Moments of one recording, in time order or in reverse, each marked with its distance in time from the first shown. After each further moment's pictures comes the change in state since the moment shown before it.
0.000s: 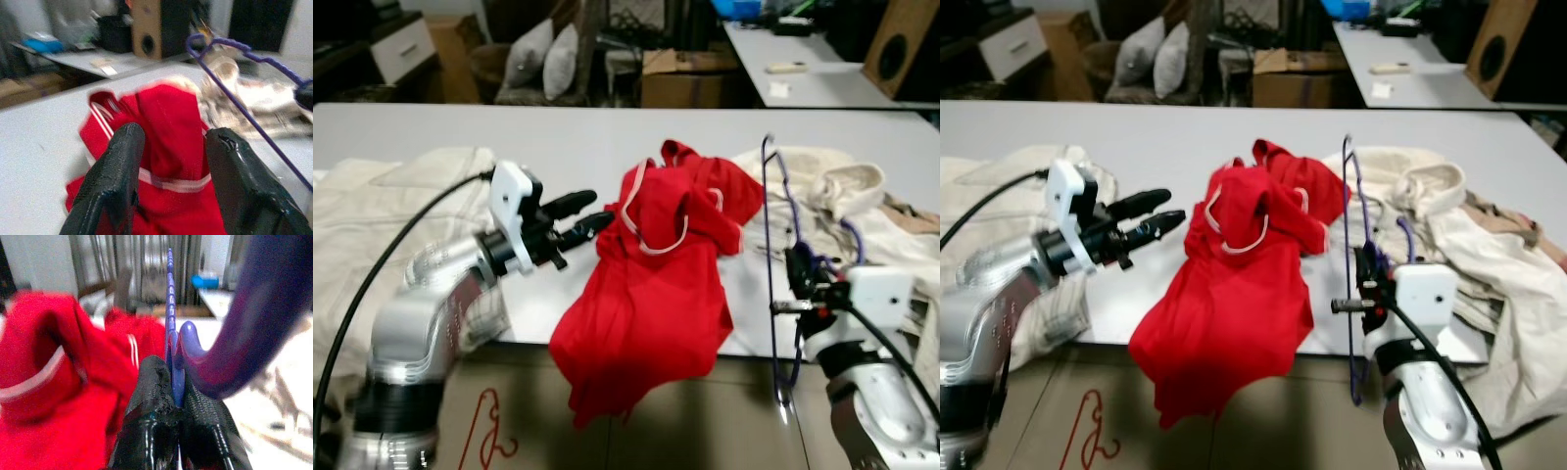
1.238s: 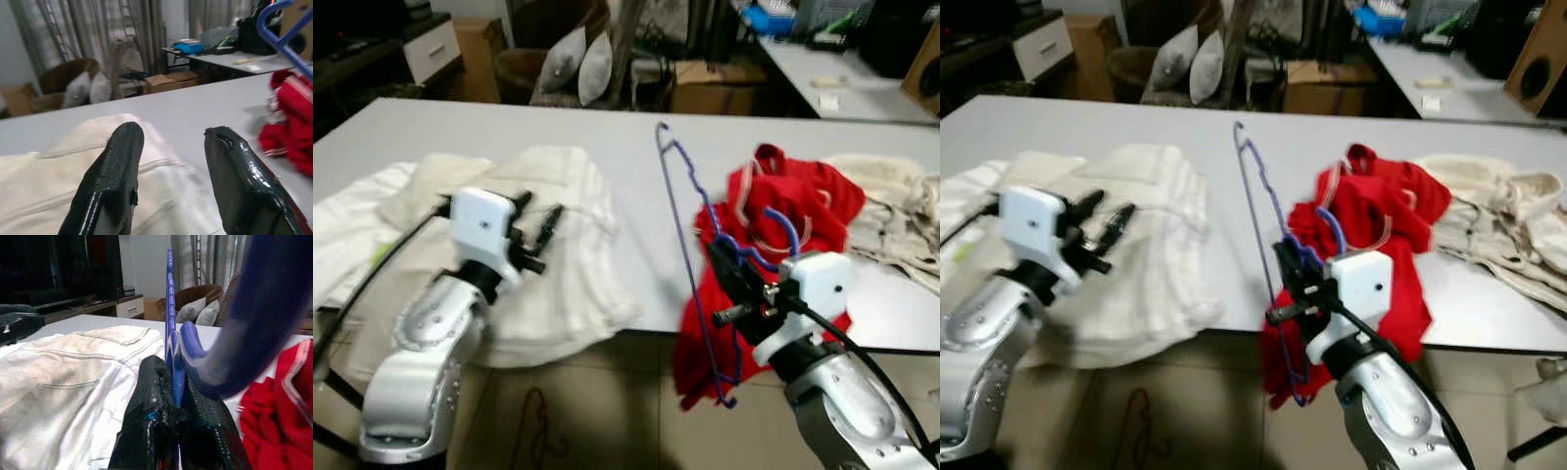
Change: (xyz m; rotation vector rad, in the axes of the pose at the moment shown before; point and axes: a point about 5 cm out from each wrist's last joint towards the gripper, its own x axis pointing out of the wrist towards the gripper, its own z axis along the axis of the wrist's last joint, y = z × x) left arm -0.031 -0.008 -0.008 0.165 0.066 0.497; right arm 0.001 0.052 0.010 0.106 0.049 0.354
